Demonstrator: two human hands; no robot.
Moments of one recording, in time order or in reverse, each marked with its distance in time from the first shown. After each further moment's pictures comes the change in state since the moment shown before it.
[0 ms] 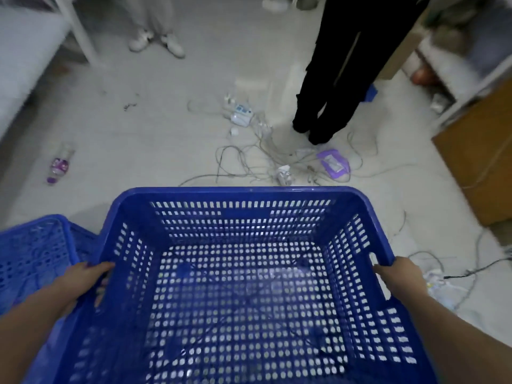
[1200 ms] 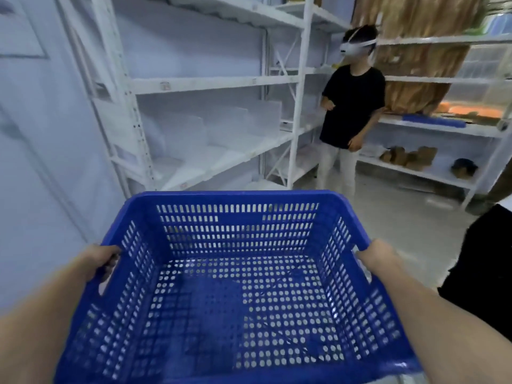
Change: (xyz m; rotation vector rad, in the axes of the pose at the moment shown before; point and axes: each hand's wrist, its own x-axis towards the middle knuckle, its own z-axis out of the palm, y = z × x) left_hand -0.470 -0.084 -0.295 -0.543 0.732 0.123; right_hand -0.318 -0.312 -0.241 -0.131 -0.046 -1.013
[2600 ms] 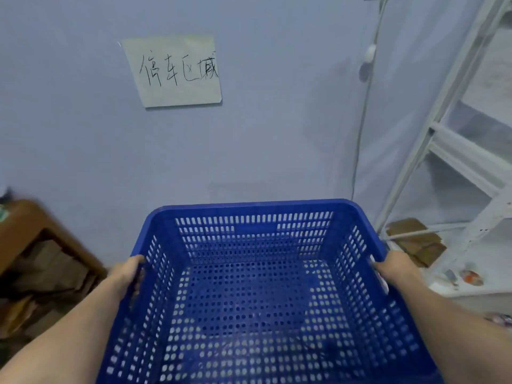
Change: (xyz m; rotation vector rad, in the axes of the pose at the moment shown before) left_hand 0.084 -0.395 -0.538 -0.418 0.666 -0.601; right_hand -0.288 -0.640 0.459 -0.216 -0.513 -0.670
